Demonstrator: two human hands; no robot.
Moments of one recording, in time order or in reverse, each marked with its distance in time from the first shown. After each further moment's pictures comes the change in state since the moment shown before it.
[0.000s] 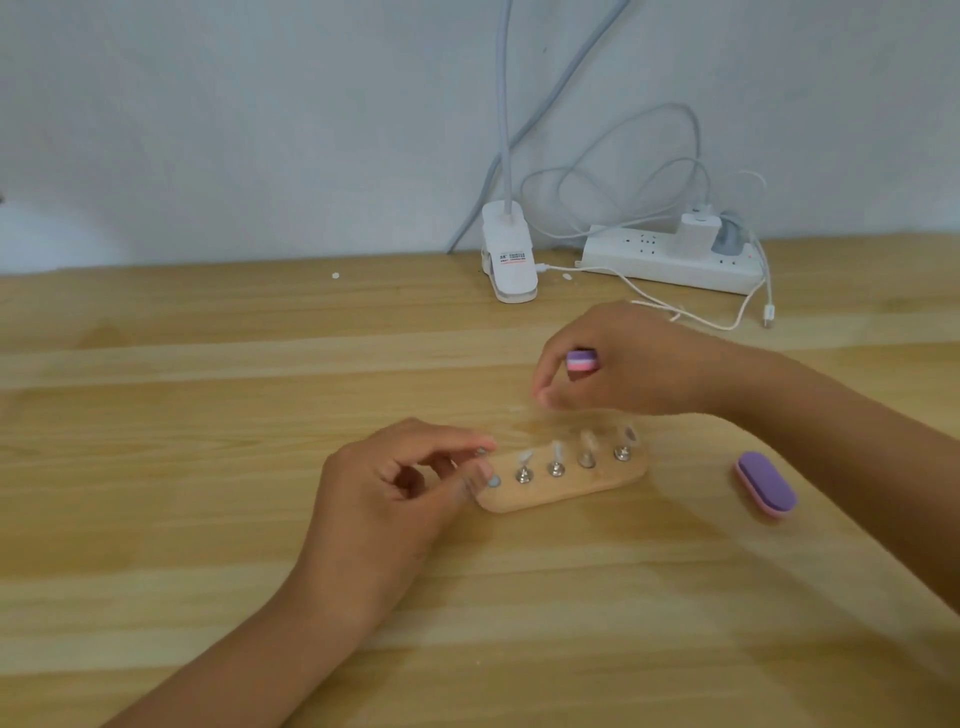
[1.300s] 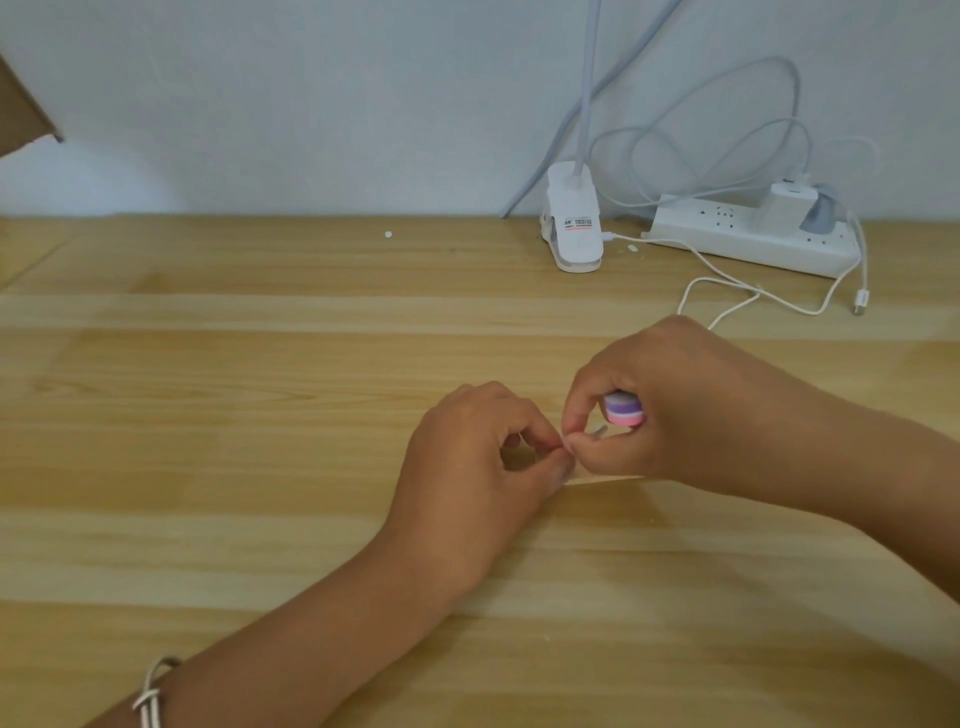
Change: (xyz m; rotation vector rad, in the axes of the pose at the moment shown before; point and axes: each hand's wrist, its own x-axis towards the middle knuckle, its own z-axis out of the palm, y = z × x) left_hand 0.005 -0.007 0.005 0.407 -0.046 0.066; right_hand -0.024 -0.057 0.026 -0.167 0.008 -0.117
